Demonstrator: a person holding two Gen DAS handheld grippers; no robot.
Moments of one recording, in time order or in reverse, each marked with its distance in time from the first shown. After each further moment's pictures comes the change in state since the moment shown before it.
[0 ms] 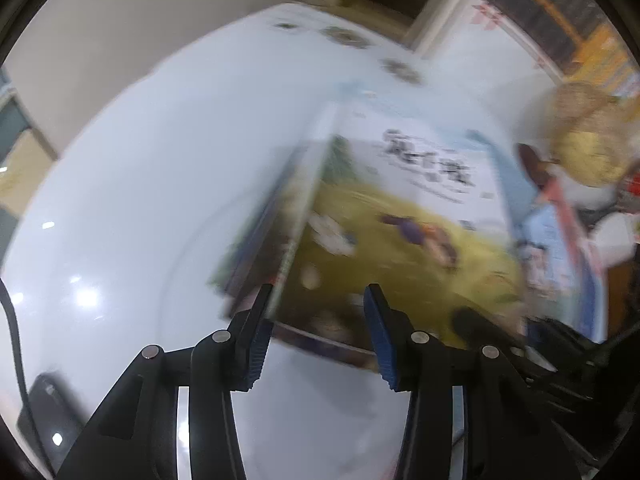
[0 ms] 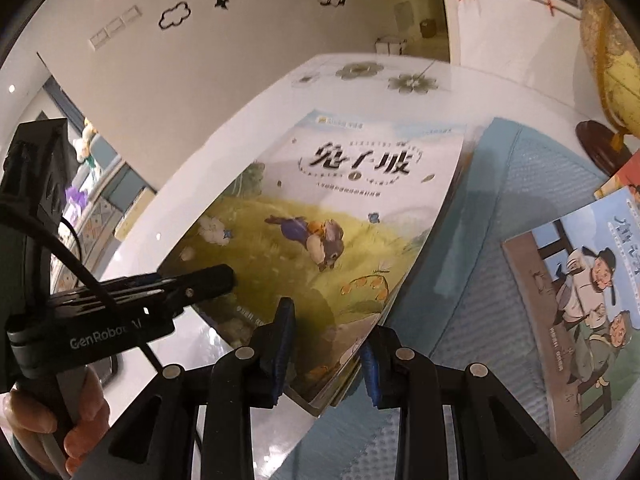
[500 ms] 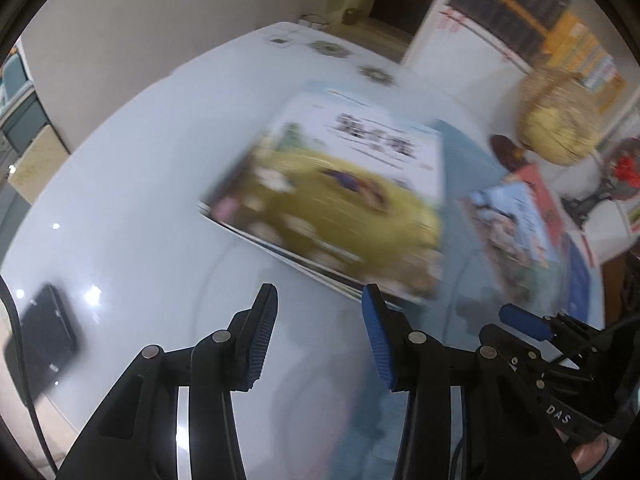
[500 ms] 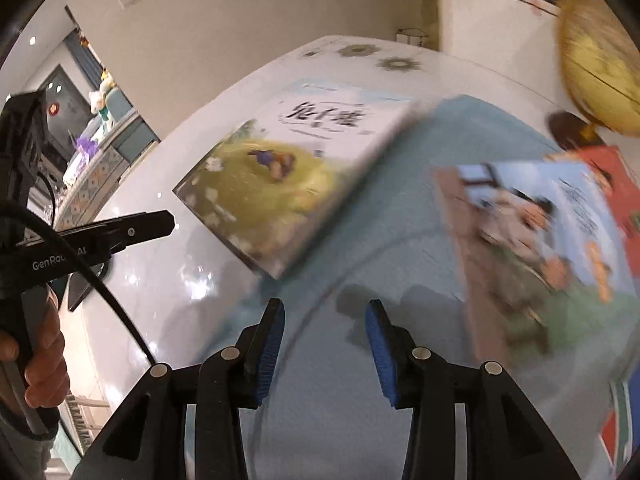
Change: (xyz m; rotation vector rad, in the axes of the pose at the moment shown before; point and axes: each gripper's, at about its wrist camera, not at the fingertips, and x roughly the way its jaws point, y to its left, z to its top) left arm -0.058 -0.051 -0.073 0.000 -0.065 -0.032; right arm -0.080 -0.063 -0.074 -0.106 0.020 -0.022
